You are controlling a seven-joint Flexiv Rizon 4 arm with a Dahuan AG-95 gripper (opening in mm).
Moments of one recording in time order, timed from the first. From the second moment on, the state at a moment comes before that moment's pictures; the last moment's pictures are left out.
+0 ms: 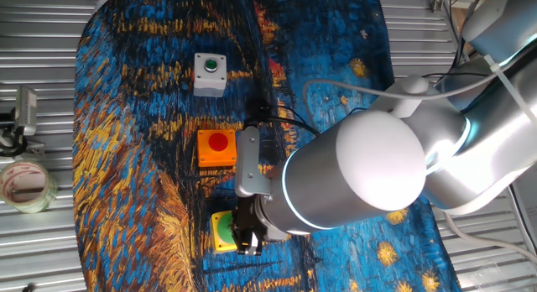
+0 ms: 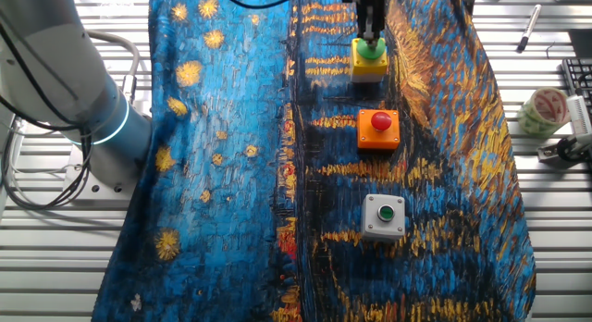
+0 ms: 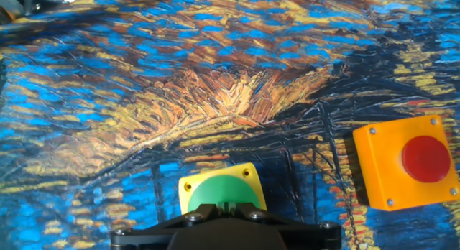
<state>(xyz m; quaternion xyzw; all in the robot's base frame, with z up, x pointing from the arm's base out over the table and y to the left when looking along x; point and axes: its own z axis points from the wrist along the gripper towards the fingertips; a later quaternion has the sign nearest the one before) 0.514 0.204 0.096 0.09 0.99 -0.01 0.09</state>
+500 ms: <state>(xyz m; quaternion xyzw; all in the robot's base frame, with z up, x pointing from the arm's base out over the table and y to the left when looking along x) 0.516 0.204 0.109 0.09 0.99 0.00 0.08</state>
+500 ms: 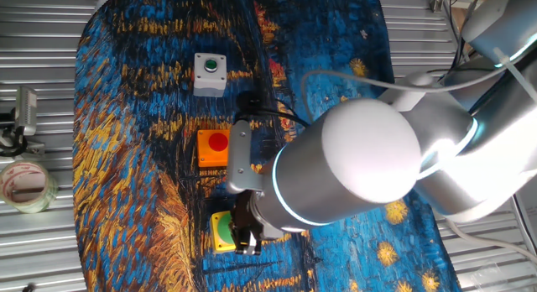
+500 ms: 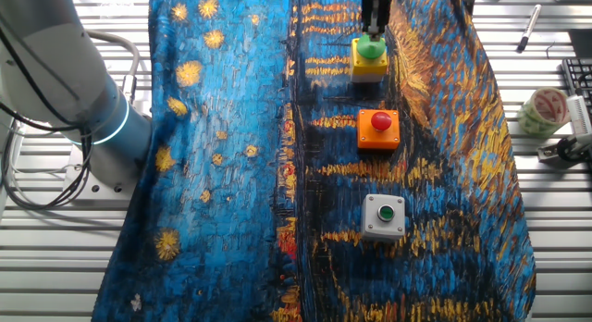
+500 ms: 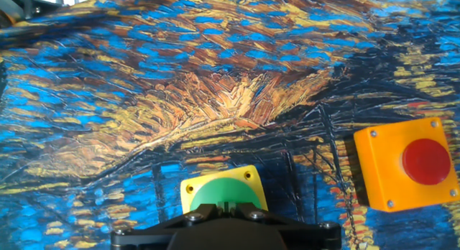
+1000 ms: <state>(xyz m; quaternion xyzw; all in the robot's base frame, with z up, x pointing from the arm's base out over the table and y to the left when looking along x) 0.517 0.206 0.125 0.09 0.99 0.00 0.06</state>
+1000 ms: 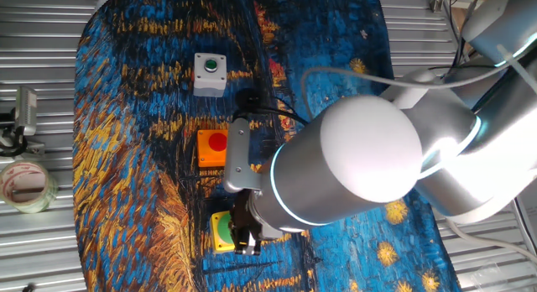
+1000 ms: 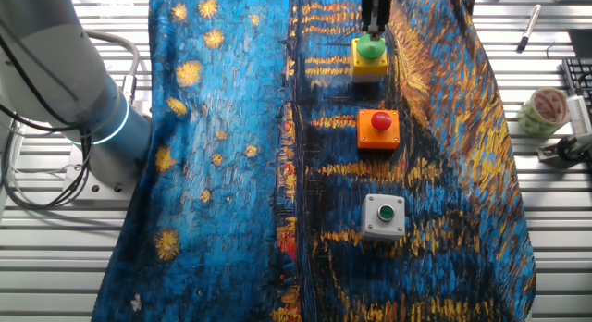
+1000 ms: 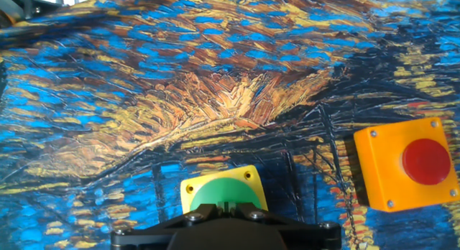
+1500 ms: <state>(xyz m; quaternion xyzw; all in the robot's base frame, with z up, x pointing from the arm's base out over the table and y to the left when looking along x) 0.495 0.196 0.156 0.07 1.00 0.01 0.06</state>
